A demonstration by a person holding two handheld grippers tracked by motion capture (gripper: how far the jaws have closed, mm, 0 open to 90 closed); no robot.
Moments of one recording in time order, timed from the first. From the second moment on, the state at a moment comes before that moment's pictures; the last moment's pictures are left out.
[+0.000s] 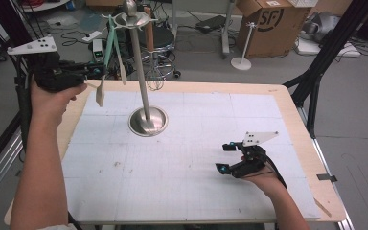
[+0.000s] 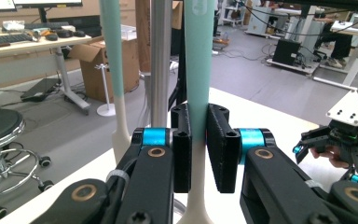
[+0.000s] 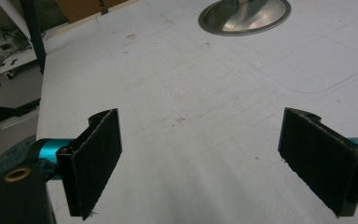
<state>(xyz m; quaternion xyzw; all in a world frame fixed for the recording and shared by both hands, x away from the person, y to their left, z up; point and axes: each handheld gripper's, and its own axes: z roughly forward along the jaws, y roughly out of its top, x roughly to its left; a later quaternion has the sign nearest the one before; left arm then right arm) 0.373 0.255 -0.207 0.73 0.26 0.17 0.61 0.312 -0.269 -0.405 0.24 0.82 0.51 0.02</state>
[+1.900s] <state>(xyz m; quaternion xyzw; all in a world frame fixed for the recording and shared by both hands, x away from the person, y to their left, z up) 0.365 0.187 -0.235 0.78 0.19 0.08 0.59 0.312 -0.270 -0.405 0.23 0.82 0.52 0.02</state>
